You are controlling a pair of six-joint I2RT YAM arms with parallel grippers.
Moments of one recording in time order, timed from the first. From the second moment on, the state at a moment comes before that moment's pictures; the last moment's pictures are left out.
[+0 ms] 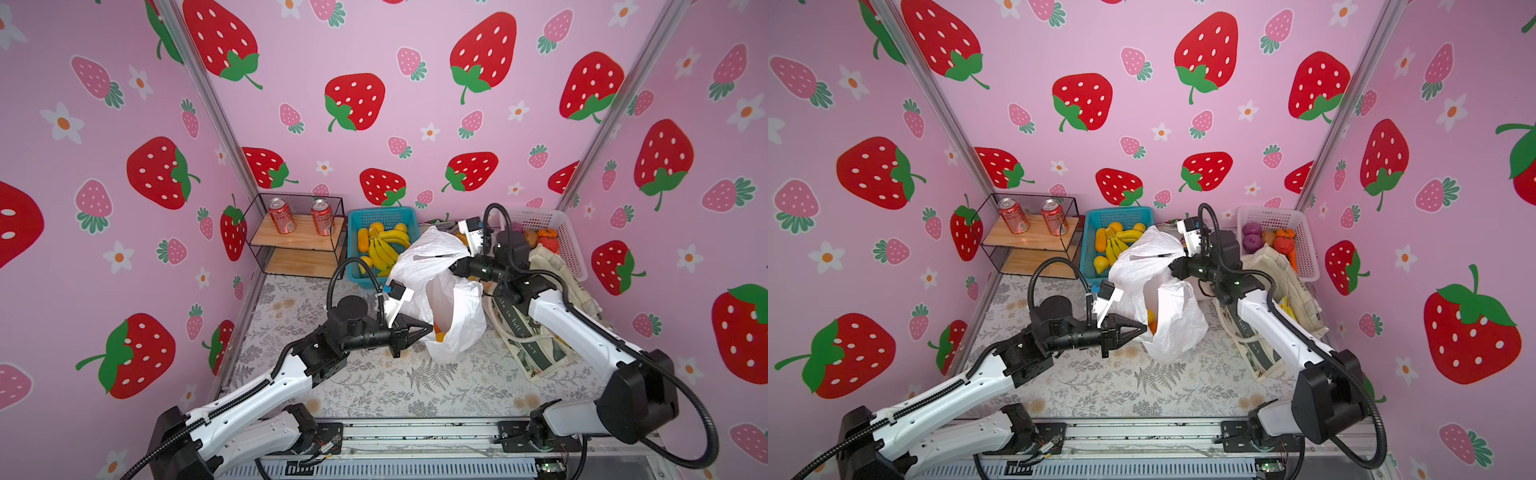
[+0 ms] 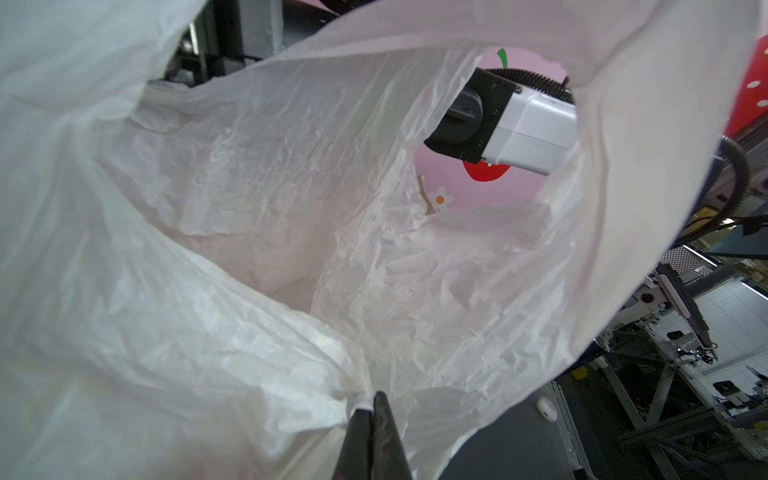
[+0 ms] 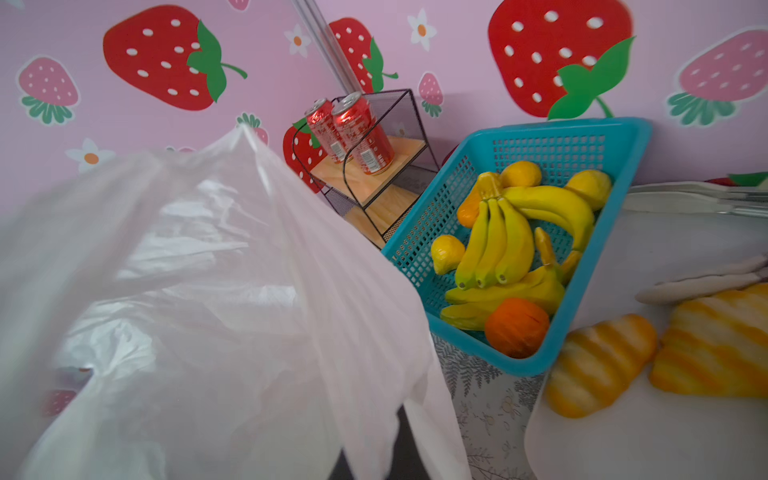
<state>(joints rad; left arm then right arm) -0.83 0.96 0.71 0.09 0.52 -0.46 0.55 1.45 1.16 0.02 -0.59 0.35</state>
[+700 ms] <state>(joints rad) -0.86 0.92 0.56 0.23 0.10 -0.53 0.55 1.29 1.30 -0.17 -0.21 0.10</state>
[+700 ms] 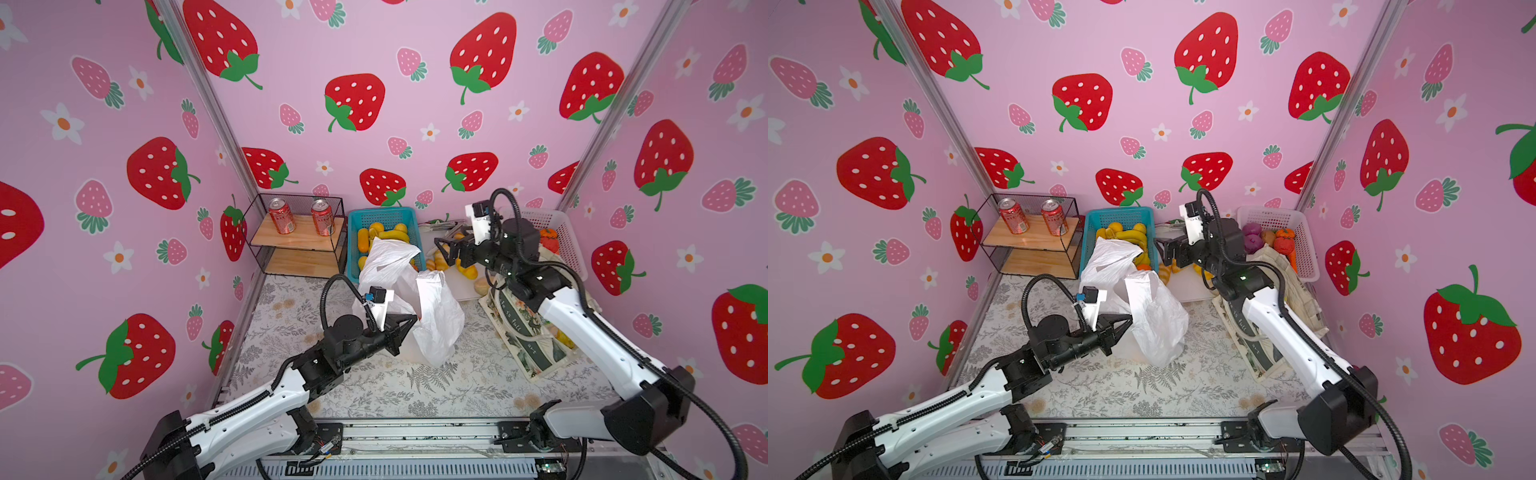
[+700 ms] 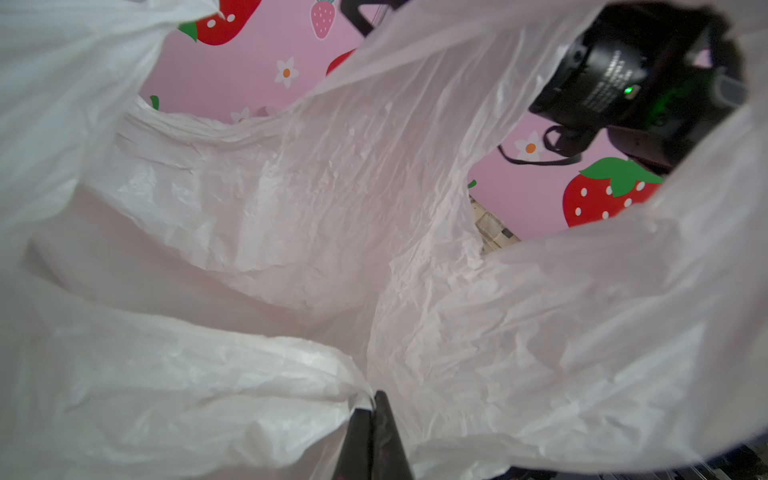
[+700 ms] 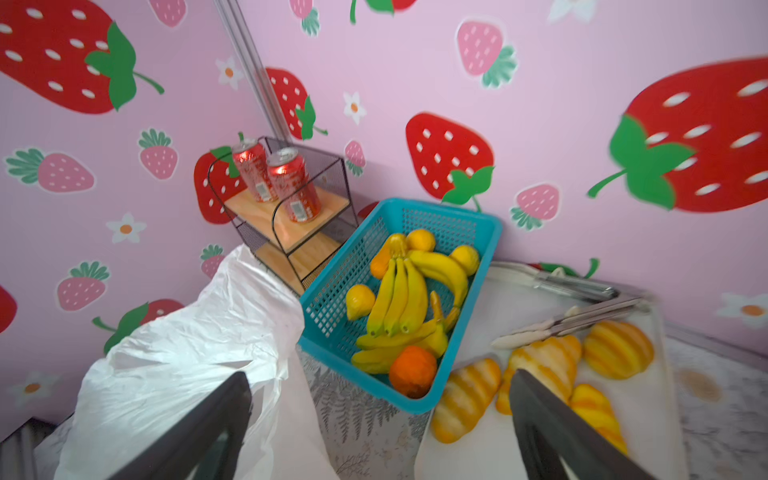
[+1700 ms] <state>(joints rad) -0.85 0.99 0.61 0.18 0.05 -0.52 0.84 1.10 1.01 0.06 -0.56 -0.26</state>
